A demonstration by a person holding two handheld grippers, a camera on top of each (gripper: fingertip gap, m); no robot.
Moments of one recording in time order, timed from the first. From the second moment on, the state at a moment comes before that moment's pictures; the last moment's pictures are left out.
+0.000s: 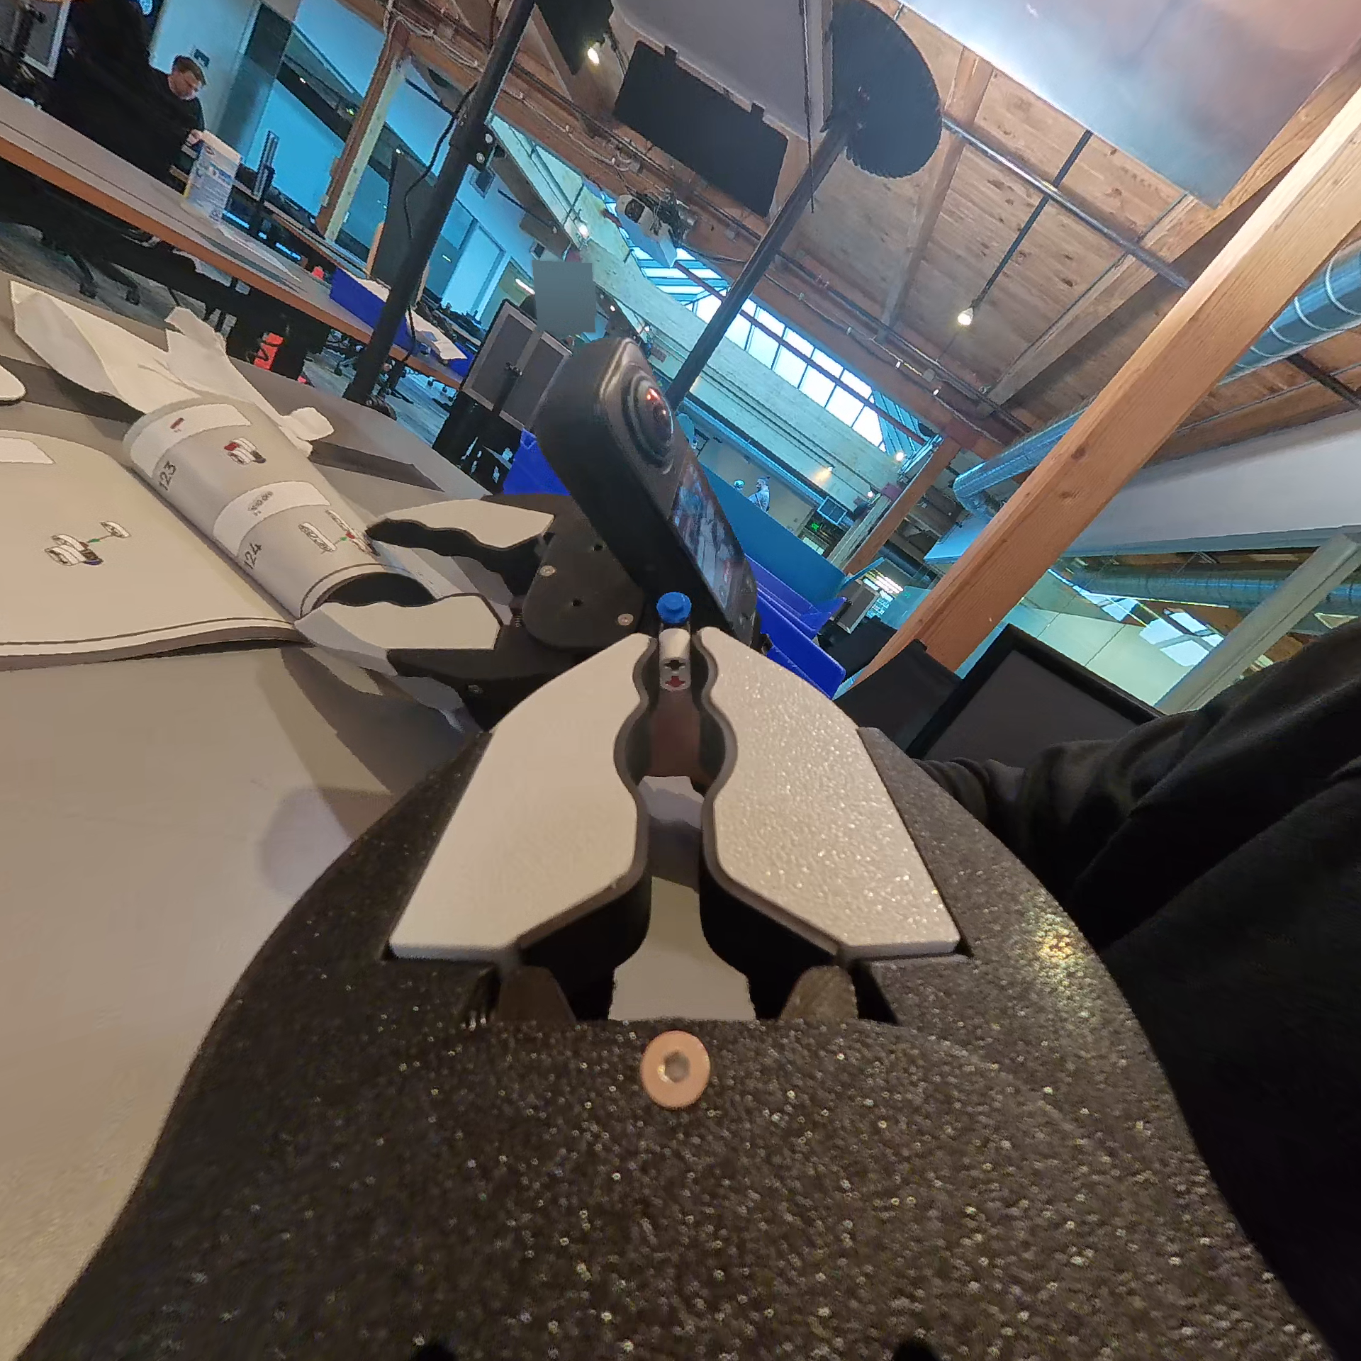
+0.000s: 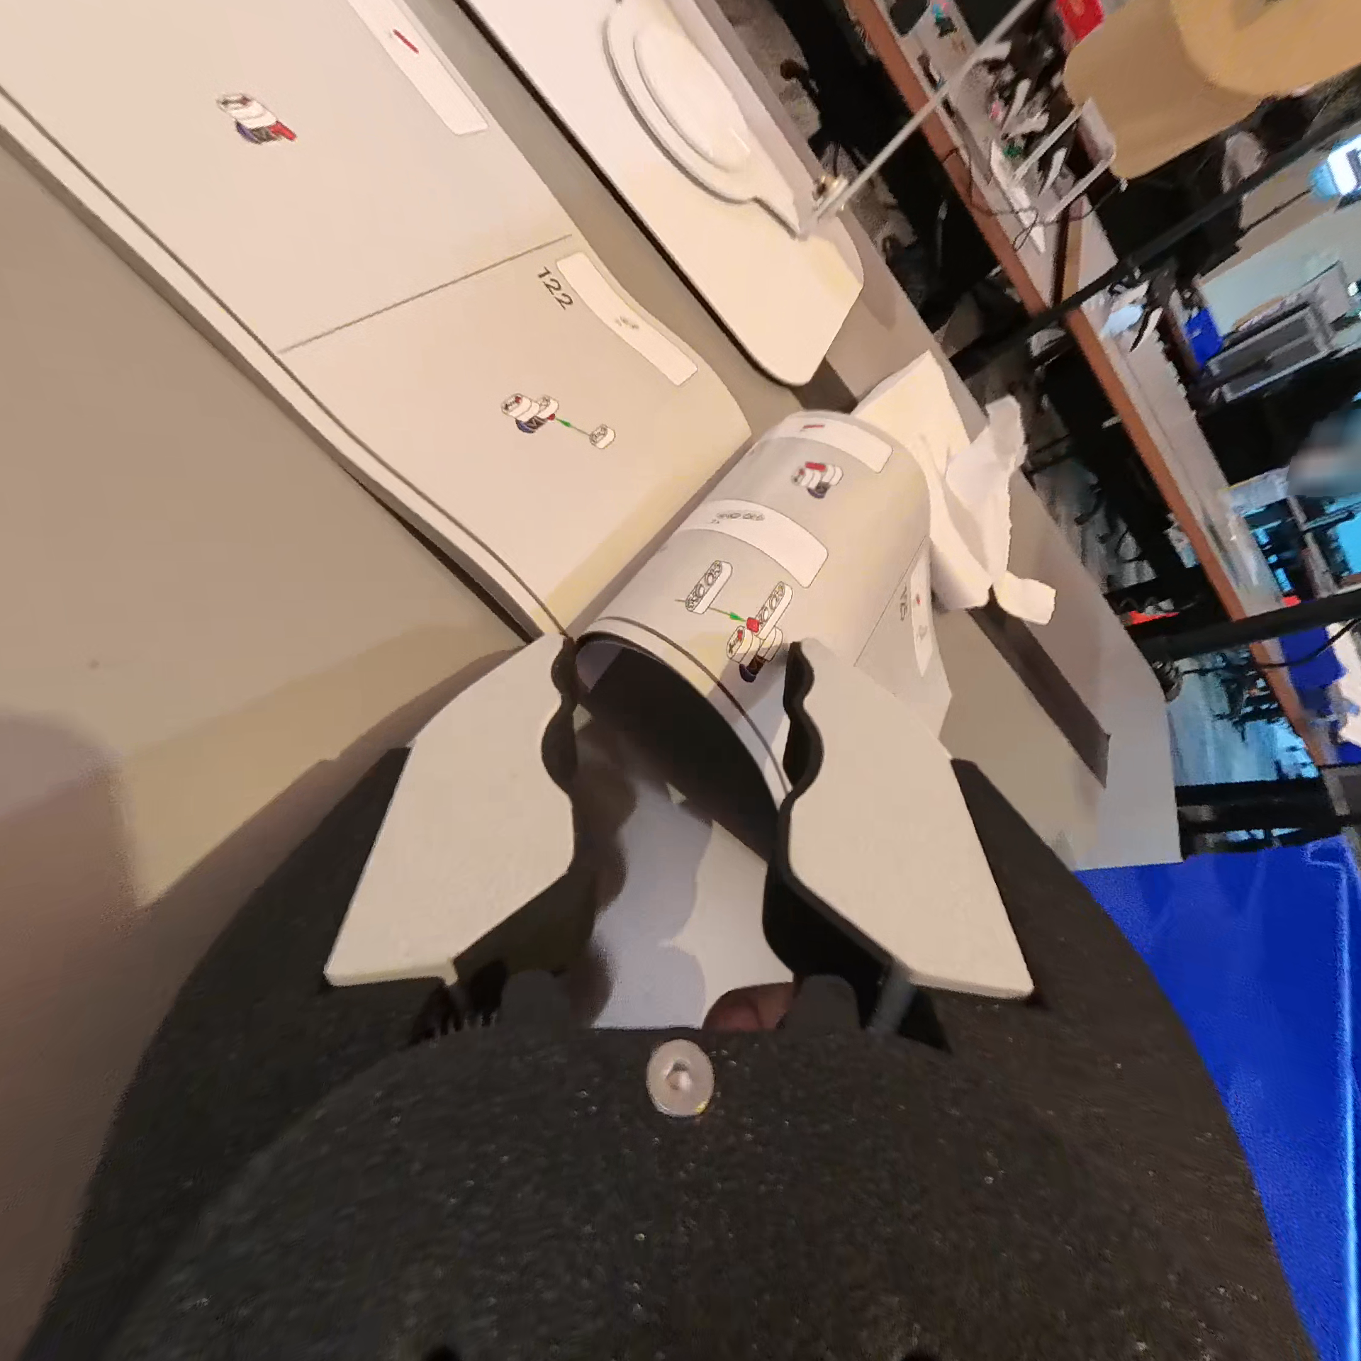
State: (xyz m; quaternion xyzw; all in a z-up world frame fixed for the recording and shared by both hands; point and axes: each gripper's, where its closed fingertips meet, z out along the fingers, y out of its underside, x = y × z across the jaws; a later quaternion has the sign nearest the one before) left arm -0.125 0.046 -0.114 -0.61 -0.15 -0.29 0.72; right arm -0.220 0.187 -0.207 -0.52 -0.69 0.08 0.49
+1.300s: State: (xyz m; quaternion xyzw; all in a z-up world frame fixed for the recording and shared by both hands) left arm -0.125 0.045 -0.116 -0.62 -0.15 -0.30 0.71; right arm -0.212 0.189 -0.208 -0.56 -0.67 0.12 0.48
